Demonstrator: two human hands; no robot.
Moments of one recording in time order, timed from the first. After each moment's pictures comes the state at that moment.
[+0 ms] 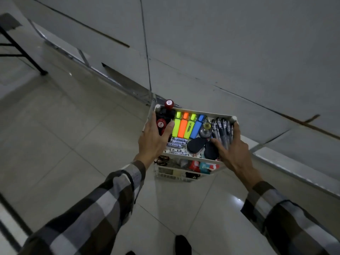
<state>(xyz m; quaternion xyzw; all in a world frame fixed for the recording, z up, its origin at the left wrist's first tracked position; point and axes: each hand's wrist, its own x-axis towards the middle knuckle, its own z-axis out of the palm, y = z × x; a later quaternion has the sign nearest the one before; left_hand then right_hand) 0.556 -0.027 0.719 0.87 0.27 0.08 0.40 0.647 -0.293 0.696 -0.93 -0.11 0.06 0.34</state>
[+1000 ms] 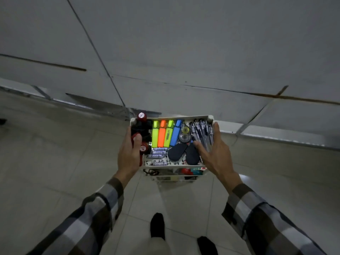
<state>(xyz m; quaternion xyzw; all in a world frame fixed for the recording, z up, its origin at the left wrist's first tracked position) 0.595 0.030 0.714 0.85 0.18 0.05 0.49 0.636 -0.253 0.694 -0.92 0.04 0.03 0.38</state>
